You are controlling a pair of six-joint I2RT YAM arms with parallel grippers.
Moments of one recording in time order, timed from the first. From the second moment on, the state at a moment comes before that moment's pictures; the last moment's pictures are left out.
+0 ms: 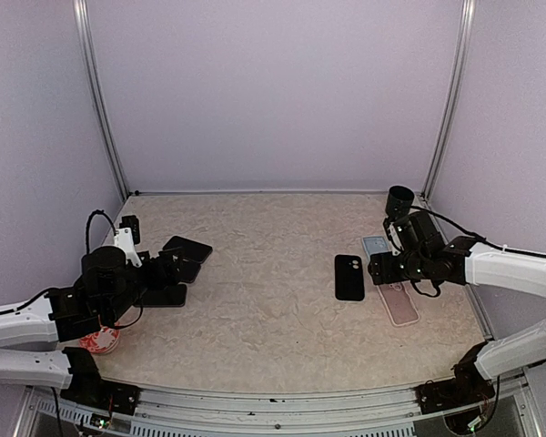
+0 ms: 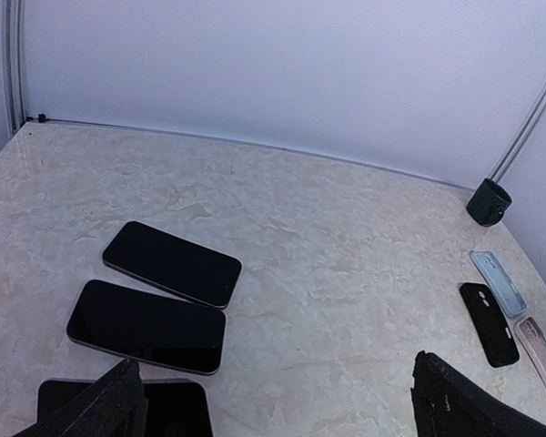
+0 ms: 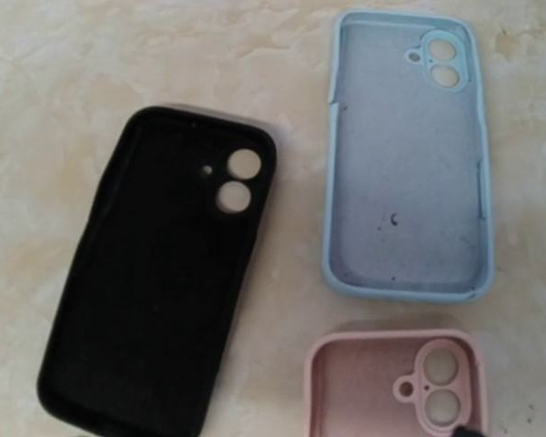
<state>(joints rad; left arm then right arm) -0.85 0.81 0.40 0.11 -0.58 -0.49 0.59 1.23 0.73 -0.34 0.25 0.34</state>
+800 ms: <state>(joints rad) -0.84 0.81 0.37 0.03 -0.63 -0.61 0.60 1.35 0.72 -0.25 0.22 0.34</state>
